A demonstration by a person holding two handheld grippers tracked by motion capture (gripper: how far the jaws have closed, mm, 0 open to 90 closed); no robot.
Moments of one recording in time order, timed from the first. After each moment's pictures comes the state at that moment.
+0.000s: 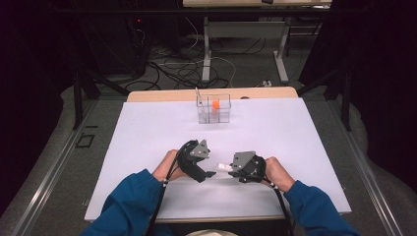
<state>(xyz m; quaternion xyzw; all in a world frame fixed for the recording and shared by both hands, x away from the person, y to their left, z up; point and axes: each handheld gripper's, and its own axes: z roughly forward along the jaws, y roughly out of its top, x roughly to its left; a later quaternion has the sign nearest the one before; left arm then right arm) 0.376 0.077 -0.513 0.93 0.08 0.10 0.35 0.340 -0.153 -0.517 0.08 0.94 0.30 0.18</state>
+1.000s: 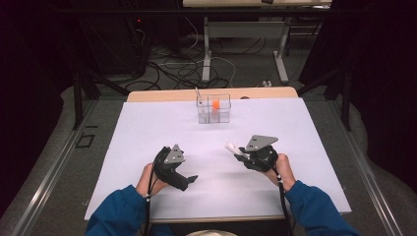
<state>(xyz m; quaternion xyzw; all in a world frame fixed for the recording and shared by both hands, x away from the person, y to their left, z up) 0.343 0.137 -0.521 0.89 0.22 0.14 0.38 0.356 -0.182 -0.498 0.24 0.86 0.40 0.21</state>
